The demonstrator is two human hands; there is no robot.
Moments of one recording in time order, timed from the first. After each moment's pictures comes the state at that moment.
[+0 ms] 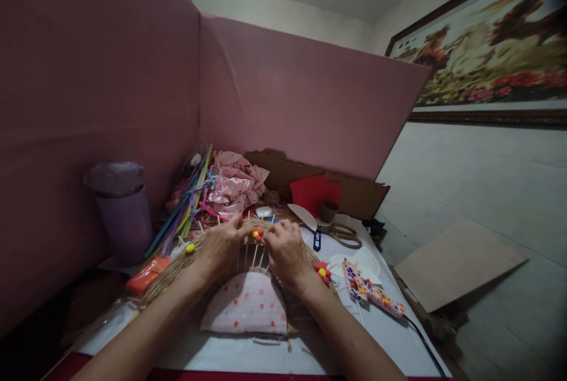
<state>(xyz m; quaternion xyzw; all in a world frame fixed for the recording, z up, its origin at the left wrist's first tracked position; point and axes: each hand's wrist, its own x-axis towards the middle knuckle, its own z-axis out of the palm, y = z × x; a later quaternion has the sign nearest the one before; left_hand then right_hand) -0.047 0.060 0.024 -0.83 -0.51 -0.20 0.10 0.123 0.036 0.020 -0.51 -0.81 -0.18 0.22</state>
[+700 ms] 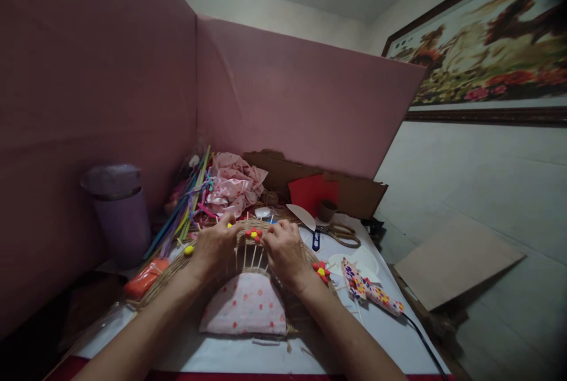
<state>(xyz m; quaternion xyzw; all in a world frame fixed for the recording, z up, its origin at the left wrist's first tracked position) -0.053 0.060 0.024 -0.80 -0.55 -0.20 0.12 0.123 0.037 0.018 -0.52 -0.80 -0.18 0.23</state>
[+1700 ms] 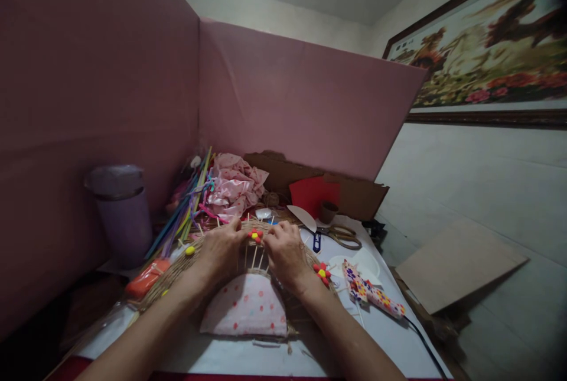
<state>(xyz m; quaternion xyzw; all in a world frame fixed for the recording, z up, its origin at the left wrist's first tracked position) -0.046 0.058 0.025 -0.83 -0.52 -0.18 0.11 0.123 0.036 0.019 -0.52 -0.81 -0.18 0.21</state>
